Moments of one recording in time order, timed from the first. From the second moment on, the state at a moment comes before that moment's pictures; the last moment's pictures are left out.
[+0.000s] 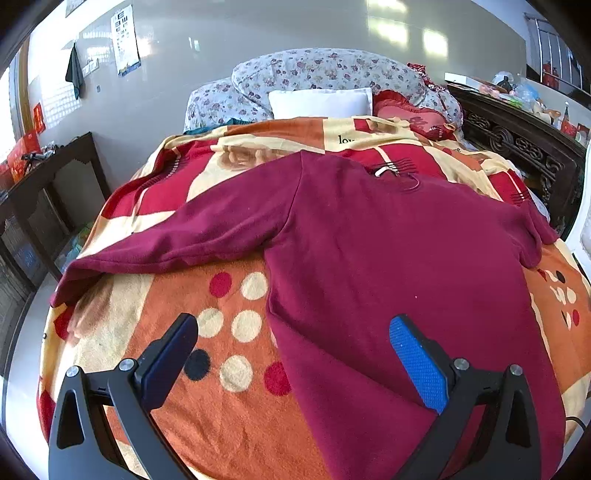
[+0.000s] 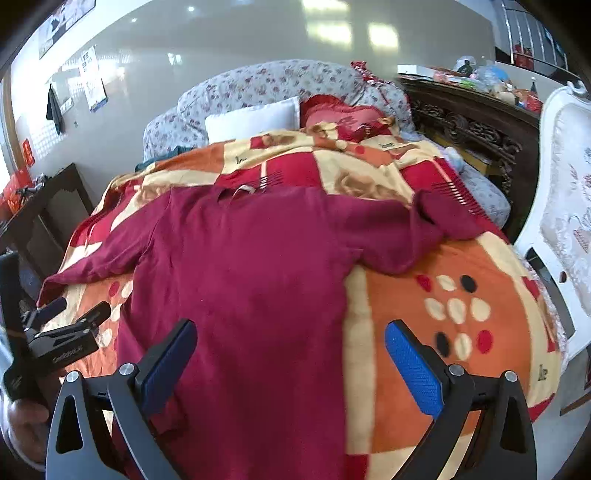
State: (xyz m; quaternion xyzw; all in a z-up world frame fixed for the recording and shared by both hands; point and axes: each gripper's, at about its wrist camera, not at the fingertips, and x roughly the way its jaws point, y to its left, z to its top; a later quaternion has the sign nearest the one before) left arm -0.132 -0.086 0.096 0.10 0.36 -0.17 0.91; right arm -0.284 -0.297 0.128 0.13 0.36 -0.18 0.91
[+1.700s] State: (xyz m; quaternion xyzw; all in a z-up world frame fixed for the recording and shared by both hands) left arm -0.081 -0.120 0.063 0.08 0.40 -0.16 0.90; right arm -0.180 -0.306 0.073 0.12 0.40 -0.22 0.88
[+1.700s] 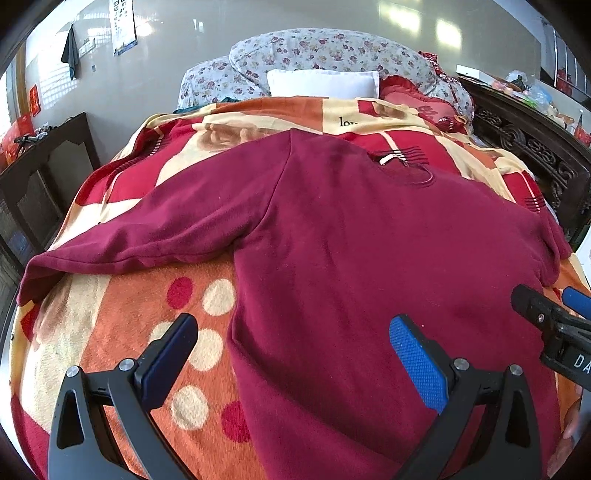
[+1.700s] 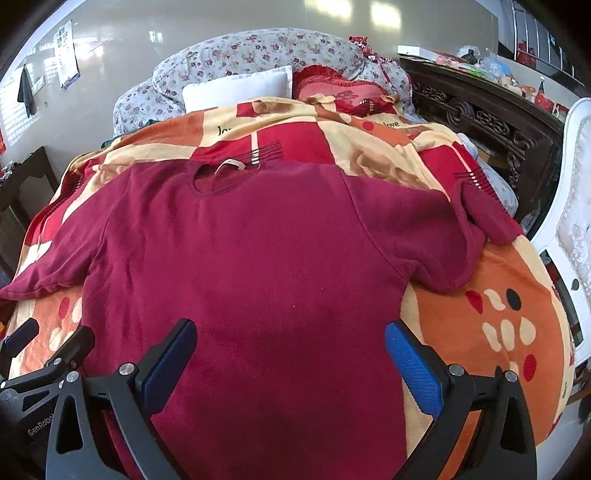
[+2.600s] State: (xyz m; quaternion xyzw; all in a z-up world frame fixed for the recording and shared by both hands) left arm -0.037 -0.054 0.056 0.01 0.43 -0.11 0.90; right arm -0.152 -0.296 0.053 0.12 0.42 -0.20 0.88
